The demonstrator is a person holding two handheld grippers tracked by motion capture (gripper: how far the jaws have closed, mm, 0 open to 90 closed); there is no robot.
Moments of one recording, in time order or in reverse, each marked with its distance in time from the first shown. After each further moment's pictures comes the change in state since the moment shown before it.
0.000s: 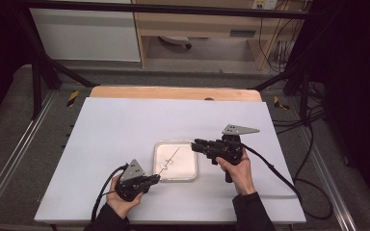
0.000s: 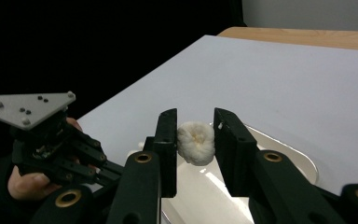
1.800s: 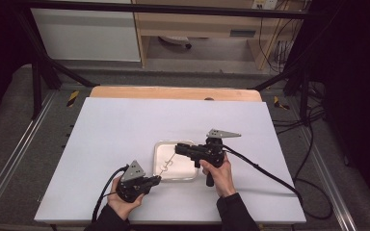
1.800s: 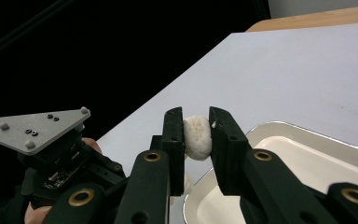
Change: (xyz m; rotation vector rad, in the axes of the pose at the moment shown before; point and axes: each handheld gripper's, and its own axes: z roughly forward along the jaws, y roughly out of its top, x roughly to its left) left arm -0.004 -0.002 0.002 -0.001 -0.005 -0.033; right arm 0.005 -0.023 0.046 -0.044 0.107 0.119
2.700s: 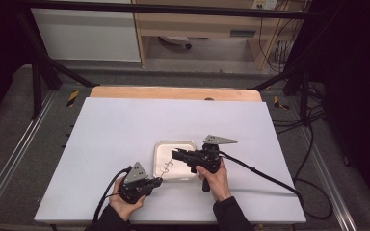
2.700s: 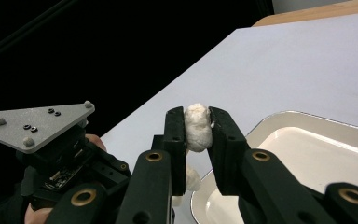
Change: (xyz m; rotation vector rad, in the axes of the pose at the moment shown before) left arm -0.003 -0.002 0.005 0.022 -0.003 0.020; right arm 0.005 -0.017 0.007 -0.011 0.010 0.002
